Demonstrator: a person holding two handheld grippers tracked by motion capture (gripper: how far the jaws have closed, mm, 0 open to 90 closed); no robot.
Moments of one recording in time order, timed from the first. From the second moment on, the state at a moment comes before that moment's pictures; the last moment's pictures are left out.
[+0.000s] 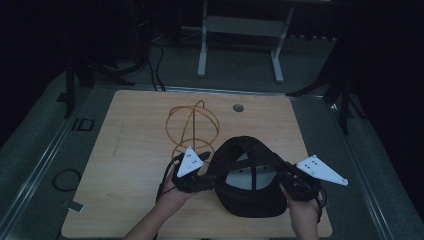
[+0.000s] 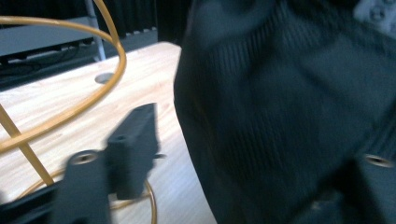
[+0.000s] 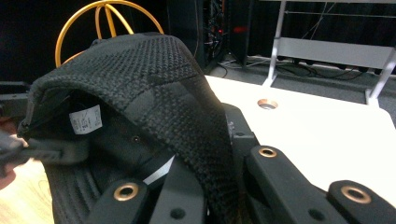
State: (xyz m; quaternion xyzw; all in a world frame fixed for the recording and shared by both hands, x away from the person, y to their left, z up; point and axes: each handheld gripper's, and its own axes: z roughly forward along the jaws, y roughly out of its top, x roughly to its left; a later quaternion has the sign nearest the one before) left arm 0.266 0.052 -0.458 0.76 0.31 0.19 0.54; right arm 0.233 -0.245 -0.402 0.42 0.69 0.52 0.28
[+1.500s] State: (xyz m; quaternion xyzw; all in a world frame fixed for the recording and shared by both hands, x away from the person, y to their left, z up) left arm 0.262 0.026 -0.395 0.72 0.30 0.22 0.58; right arm 0.221 -0.254 -0.425 0.42 0.69 0.52 0.28
